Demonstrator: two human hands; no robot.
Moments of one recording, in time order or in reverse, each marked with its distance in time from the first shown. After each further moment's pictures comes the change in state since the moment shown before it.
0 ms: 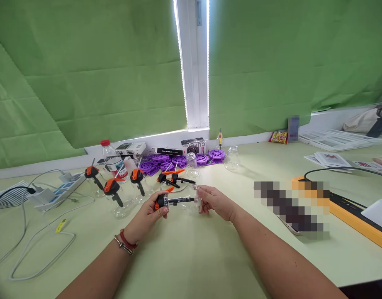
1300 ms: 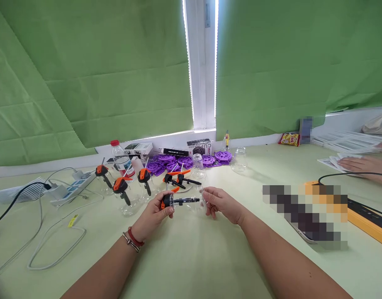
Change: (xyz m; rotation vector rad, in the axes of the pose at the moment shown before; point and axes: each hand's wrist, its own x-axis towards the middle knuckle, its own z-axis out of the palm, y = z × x) left_hand 0.003 -0.010 -0.001 -0.083 0.027 0.031; right_hand 0.000 -0.001 -0.001 -0.013 -0.040 0.009
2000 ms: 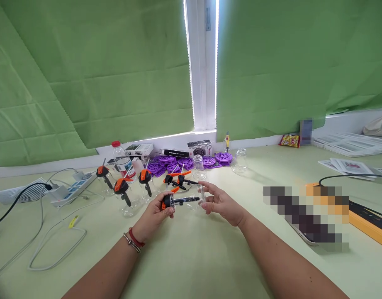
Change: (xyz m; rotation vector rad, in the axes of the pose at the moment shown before) left_hand 0.001 -0.001 -0.001 -0.003 0.020 0.019; right_hand -0.005 -0.005 0.004 -0.016 0.019 -0.136
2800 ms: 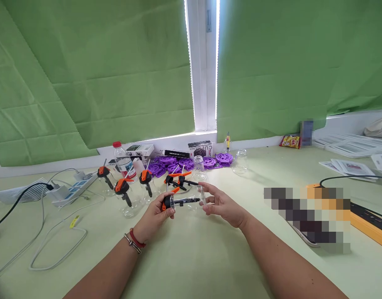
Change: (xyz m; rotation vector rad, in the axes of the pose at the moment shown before) left_hand -0.002 0.003 0.002 0.009 0.026 -0.022; right_hand -0.002 0.001 -0.001 -0.011 -0.016 0.003
